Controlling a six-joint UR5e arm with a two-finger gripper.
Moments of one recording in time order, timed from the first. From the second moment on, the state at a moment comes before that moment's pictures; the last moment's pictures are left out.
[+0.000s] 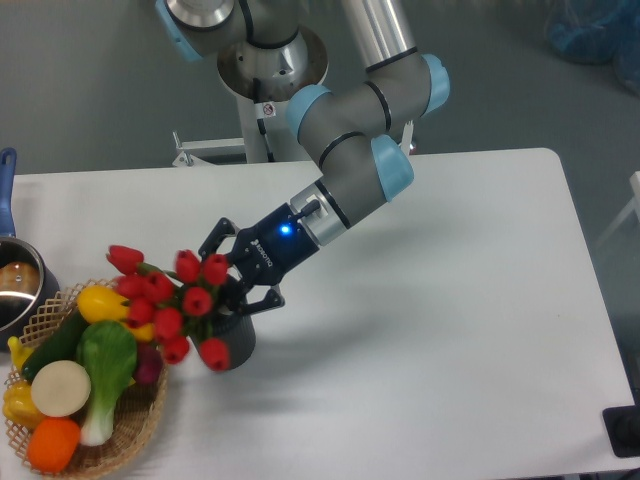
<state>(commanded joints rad) 2.54 -1.85 -1.97 -0.84 0.35 1.34</state>
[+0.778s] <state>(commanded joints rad) 2.64 -1.77 -2.05 -0.85 0.40 1.33</state>
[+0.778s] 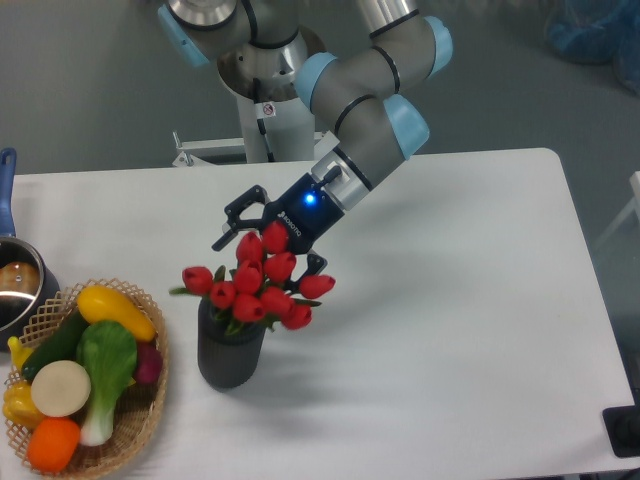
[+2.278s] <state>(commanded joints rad) 2.69 -1.67 -1.87 -0.84 1.07 1.34</state>
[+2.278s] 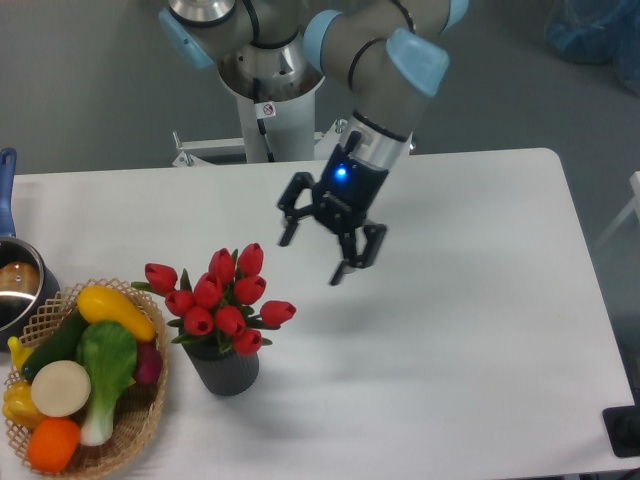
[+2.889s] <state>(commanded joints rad) 2.76 -1.80 -1.75 -0.85 1.45 1.34</state>
